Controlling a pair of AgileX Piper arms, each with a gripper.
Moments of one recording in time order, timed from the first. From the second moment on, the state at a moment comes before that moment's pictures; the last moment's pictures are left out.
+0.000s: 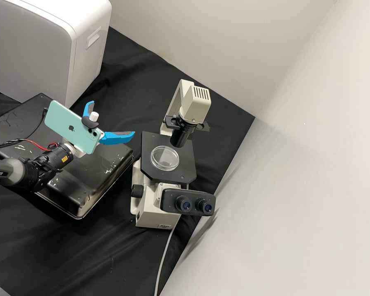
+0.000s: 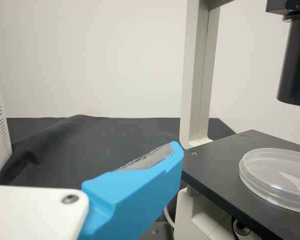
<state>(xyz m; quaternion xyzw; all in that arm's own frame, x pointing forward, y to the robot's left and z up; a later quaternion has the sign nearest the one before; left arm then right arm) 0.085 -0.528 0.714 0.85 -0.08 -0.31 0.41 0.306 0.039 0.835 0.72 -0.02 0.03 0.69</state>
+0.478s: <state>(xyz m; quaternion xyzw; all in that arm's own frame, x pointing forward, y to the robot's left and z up) 0.085 -0.527 0.711 0.86 -0.07 -0.31 0.41 0.306 0.039 0.835 0.72 -0.02 0.03 0.69</state>
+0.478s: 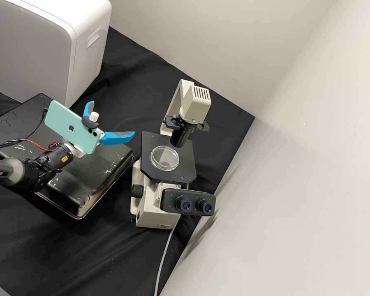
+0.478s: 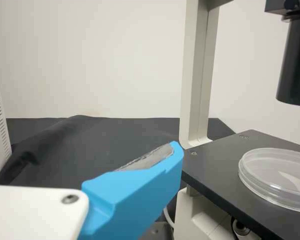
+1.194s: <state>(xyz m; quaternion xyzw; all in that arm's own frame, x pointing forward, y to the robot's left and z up) 0.086 -0.525 0.707 0.86 -0.07 -0.31 0.39 0.274 0.003 0.860 0.74 -0.08 0.03 0.67</state>
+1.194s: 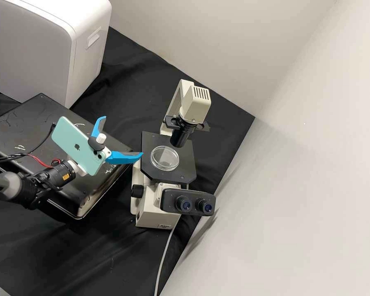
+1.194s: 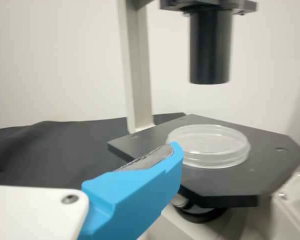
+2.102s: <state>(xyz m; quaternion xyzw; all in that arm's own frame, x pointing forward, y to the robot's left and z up) 0.087 -0.525 0.706 0.86 -0.07 -0.31 0.39 0.300 -0.045 0.878 0.73 -0.14 0.02 0.67</state>
